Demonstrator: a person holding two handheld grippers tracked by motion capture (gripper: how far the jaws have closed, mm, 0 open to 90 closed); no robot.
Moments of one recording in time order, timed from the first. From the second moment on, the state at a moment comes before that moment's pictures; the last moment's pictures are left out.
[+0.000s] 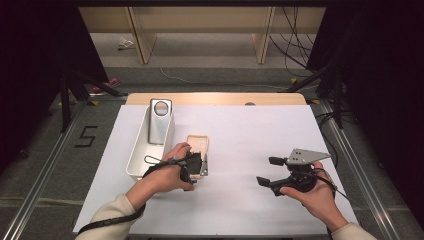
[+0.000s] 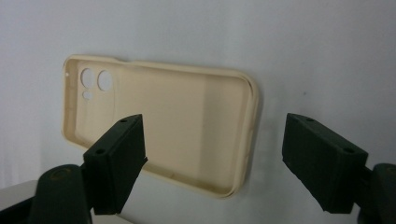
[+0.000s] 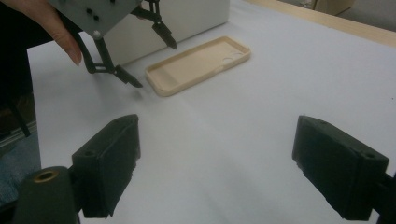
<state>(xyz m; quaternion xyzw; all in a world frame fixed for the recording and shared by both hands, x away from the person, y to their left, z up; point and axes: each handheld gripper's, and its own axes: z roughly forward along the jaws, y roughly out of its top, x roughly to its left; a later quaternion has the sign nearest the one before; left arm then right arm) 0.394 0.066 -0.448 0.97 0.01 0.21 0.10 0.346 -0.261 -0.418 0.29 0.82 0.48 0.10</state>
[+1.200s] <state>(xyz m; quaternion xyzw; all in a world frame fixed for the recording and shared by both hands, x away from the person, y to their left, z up) 0.404 0.059 -0.462 0.98 -0.03 0.20 0.04 0.346 -0.261 -0.419 0.29 0.82 0.49 0.10</state>
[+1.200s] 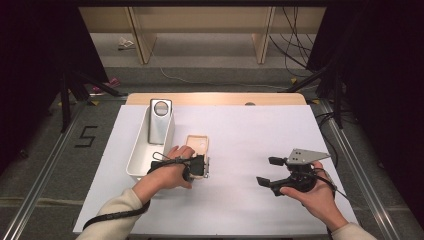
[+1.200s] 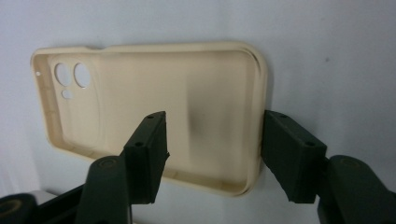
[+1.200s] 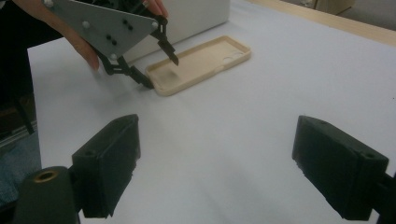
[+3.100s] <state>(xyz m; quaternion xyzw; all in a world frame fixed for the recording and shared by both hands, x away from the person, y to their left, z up) 0.403 0.059 -0.460 0.99 -0.04 0.13 0.03 0.346 -0.260 -0.419 0.29 0.82 0.49 0.10</state>
